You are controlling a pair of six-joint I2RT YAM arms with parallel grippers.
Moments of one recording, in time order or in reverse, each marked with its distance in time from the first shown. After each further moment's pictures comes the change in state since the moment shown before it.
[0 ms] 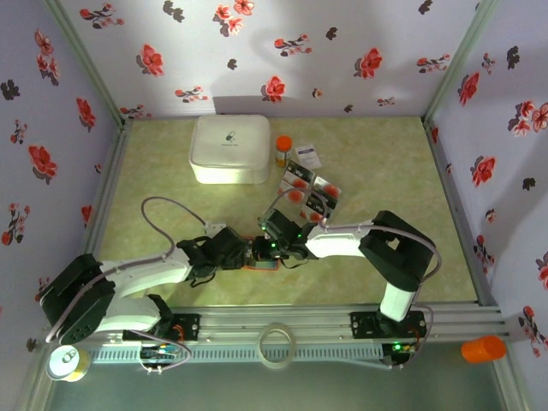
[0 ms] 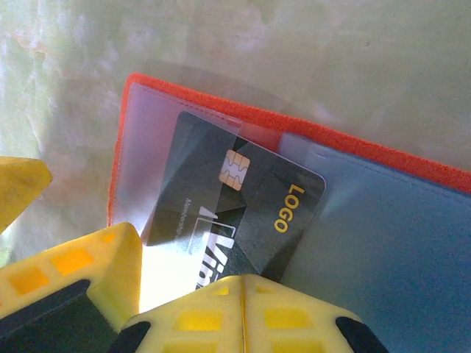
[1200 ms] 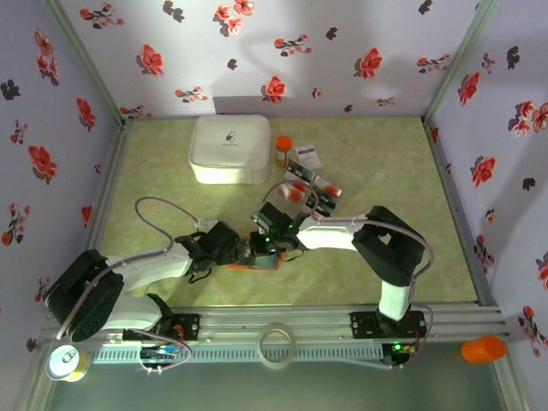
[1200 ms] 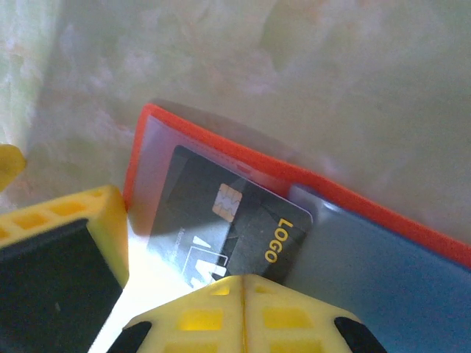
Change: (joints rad) left arm 0.108 0.054 -0.008 0.023 -0.001 -0.006; right arm -0.012 0.074 0.155 -0.159 0.021 -0.097
